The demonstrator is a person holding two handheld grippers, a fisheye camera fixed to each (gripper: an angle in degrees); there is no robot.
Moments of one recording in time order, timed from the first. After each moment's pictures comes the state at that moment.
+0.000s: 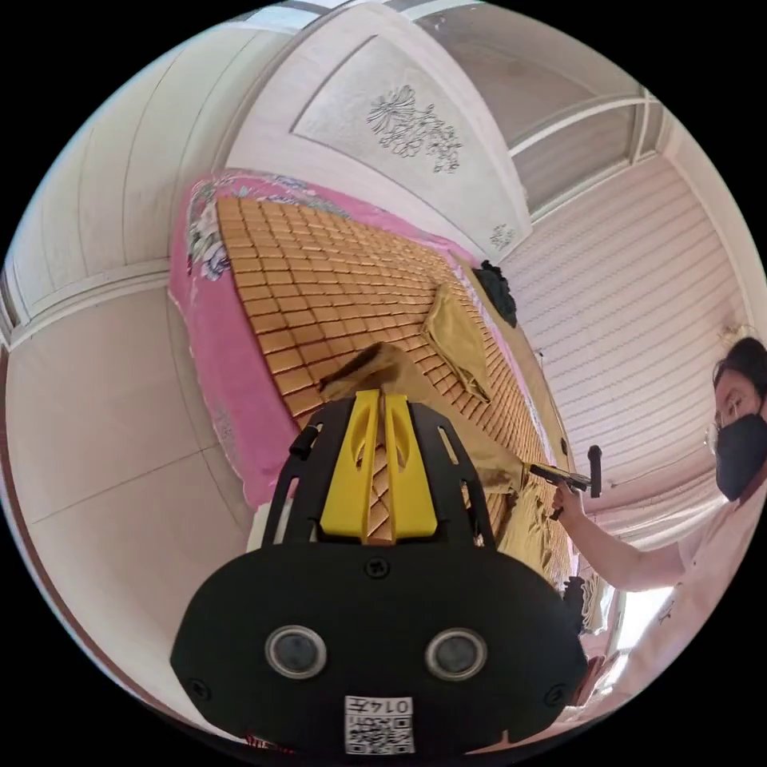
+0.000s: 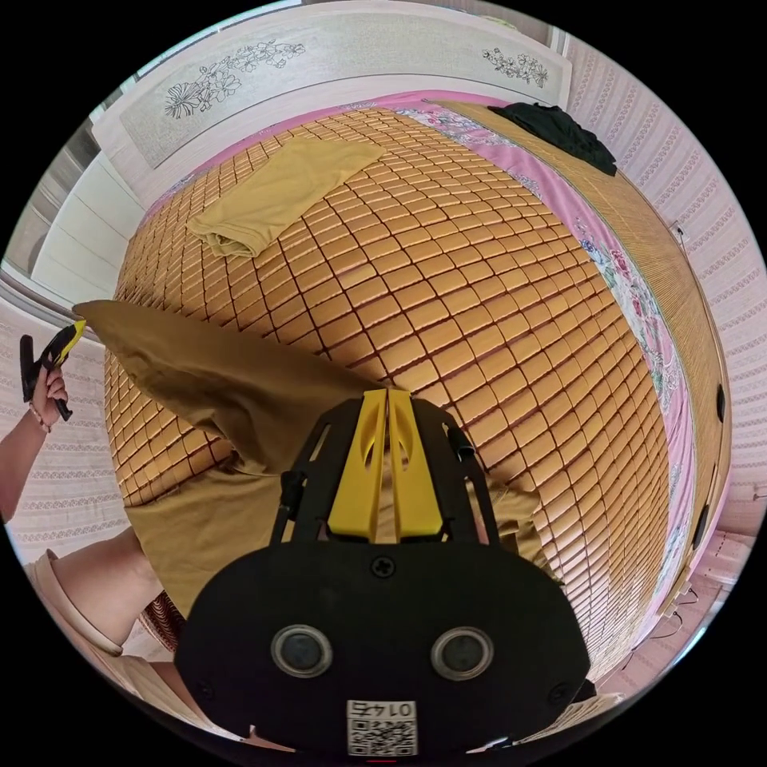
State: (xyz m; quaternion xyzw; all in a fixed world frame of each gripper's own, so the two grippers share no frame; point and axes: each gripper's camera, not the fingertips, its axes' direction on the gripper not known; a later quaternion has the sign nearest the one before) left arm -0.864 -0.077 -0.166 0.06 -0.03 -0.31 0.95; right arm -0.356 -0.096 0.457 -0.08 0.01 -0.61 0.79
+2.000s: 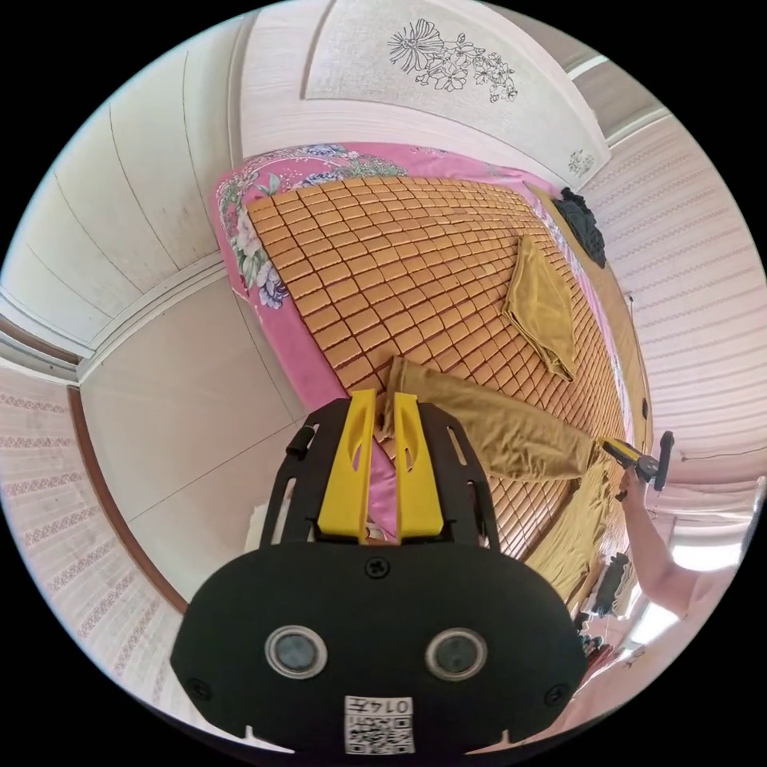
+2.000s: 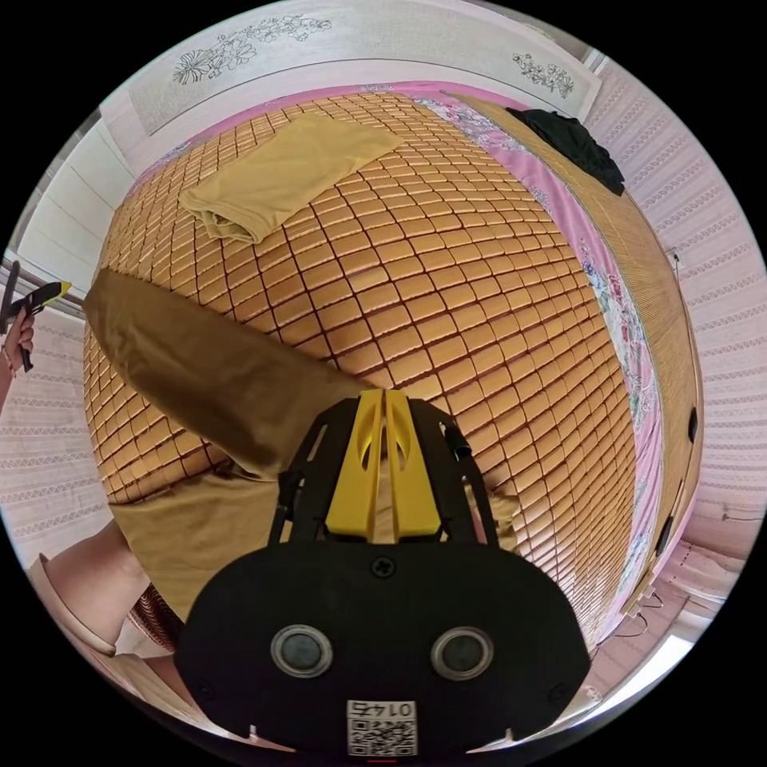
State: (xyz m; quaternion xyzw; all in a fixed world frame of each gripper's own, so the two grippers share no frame) left arm -0.873 -0.220 -0.199 -0.13 -0.13 -0.28 0.94; right arm -0.446 -0.062 0.516 -0.07 0.07 -0.64 0.76
